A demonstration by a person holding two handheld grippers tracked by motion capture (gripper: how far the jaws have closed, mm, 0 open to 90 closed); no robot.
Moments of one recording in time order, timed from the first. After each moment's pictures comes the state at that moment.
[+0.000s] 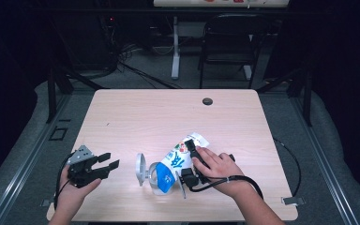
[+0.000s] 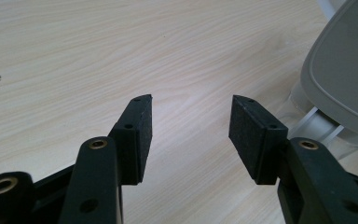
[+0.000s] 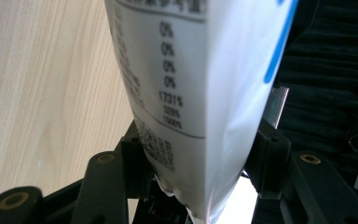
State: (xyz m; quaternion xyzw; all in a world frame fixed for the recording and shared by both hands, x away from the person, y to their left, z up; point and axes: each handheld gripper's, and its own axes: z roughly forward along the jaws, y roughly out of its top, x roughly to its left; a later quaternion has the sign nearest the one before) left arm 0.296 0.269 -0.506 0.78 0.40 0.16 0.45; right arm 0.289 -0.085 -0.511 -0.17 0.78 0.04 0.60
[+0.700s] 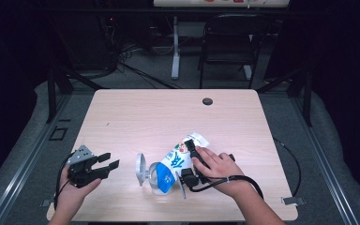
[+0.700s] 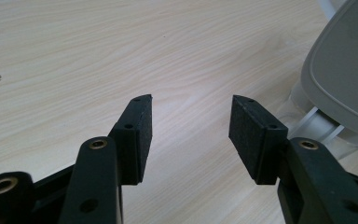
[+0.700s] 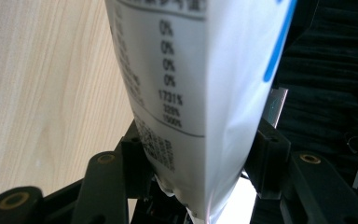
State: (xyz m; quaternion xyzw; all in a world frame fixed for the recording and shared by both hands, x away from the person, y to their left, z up) left arm 0.296 0.269 -0.506 0.78 0.40 0.16 0.45; right arm 0.288 -0.084 -0.510 -0.18 0.78 0.03 0.60
